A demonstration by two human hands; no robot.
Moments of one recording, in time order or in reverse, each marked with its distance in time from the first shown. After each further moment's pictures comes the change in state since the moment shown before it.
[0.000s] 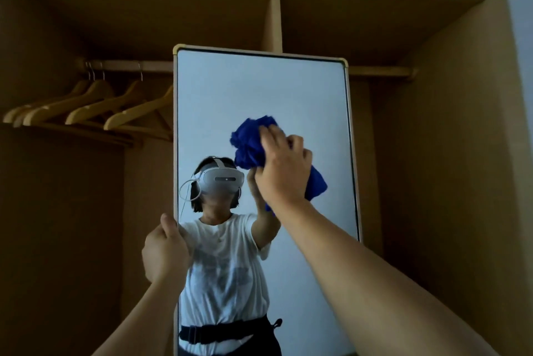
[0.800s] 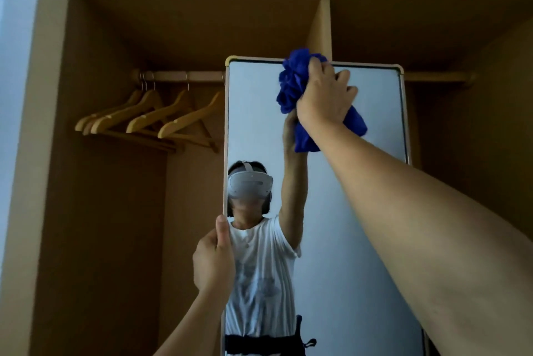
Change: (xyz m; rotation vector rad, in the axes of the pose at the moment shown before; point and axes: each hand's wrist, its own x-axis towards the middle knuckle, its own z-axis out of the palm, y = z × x) left_hand -0.001 0.005 -0.010 -0.090 -0.177 0.064; right_hand 0.135 -0.031 0.002 -0.042 0.014 0.191
